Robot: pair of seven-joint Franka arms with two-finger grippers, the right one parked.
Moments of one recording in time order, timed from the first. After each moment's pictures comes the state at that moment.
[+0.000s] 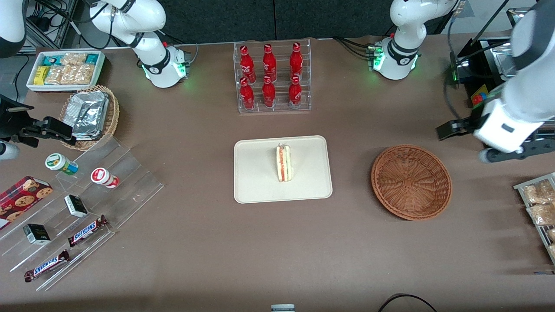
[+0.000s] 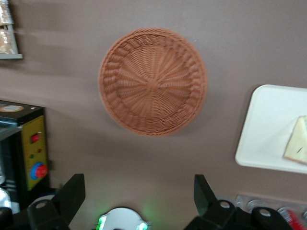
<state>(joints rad) 0.33 0.17 -0.51 -1.40 0.10 1.36 -0.31</state>
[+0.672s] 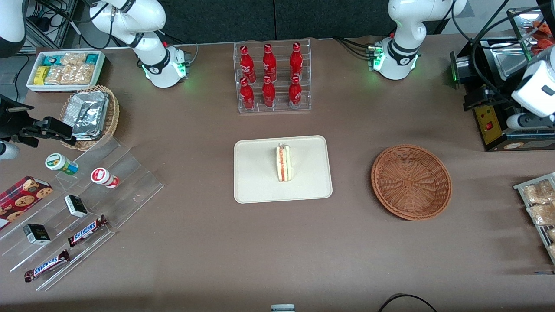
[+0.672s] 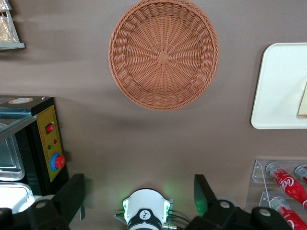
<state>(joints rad) 0.00 -0.04 -0.03 -1.60 0.00 1.35 -0.05</state>
